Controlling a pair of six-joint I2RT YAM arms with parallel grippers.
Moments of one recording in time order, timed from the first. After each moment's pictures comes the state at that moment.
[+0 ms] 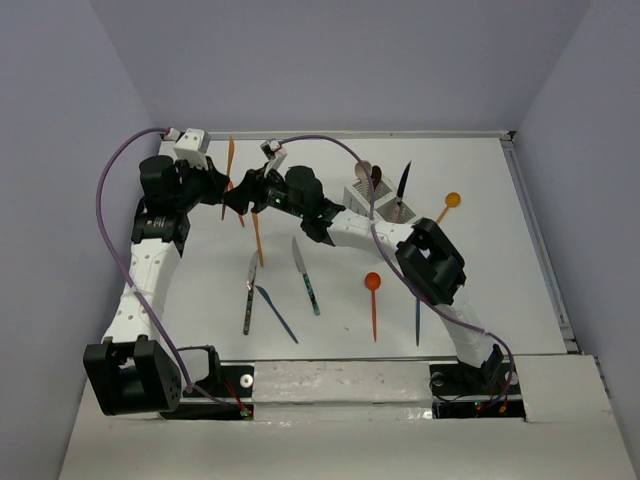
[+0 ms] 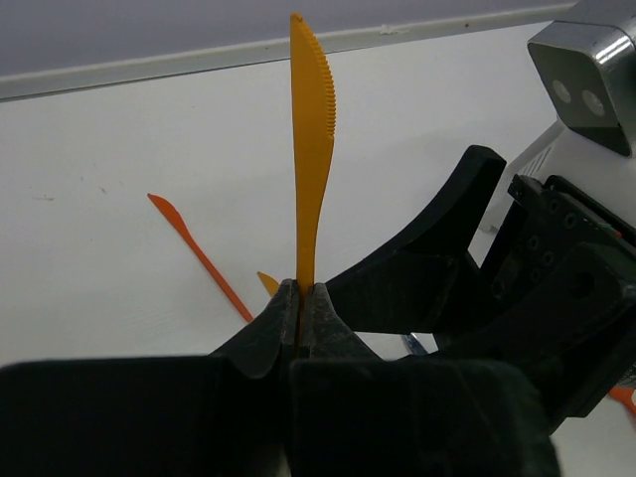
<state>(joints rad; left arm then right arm) 0.05 1.18 1.02 -0.15 0.43 -0.04 0.89 2.24 1.78 0.55 -0.27 0.63</state>
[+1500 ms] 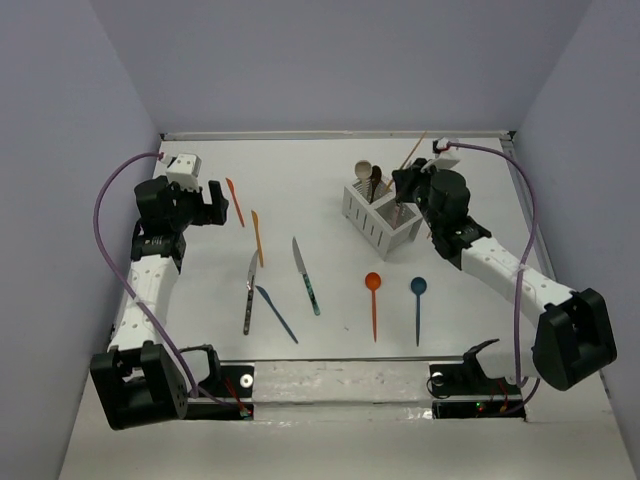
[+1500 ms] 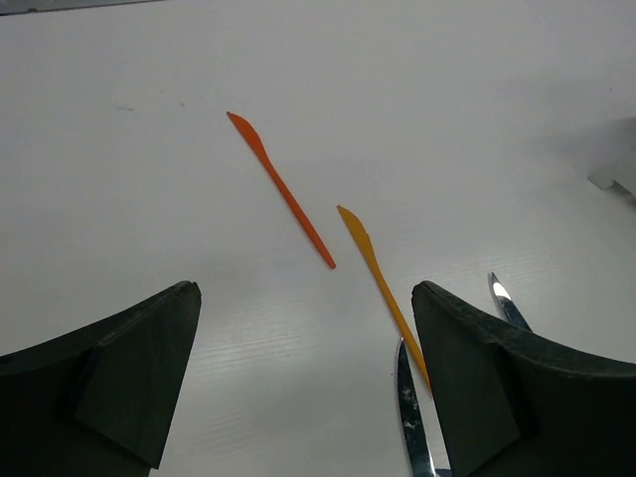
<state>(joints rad) 0.14 1.10 0.84 -0.11 0.36 0.07 0.46 1.31 0.91 0.35 0.15 0.40</state>
